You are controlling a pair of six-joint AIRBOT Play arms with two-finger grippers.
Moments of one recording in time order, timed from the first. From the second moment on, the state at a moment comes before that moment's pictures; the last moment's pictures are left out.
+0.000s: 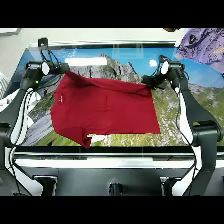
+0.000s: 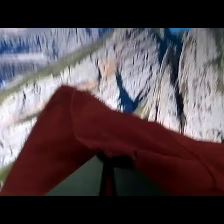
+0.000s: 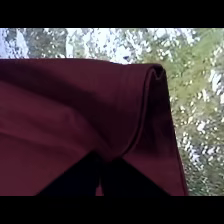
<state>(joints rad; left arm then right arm) -0.09 -1.93 1.93 1.65 -0.79 -1.82 0.10 -1.95 1.93 -1.44 1.16 1.88</state>
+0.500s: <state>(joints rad) 0.10 -1.77 1.96 1.48 -1.35 -1.57 -0.08 -1.75 1.88 -1.32 1.39 1.63</state>
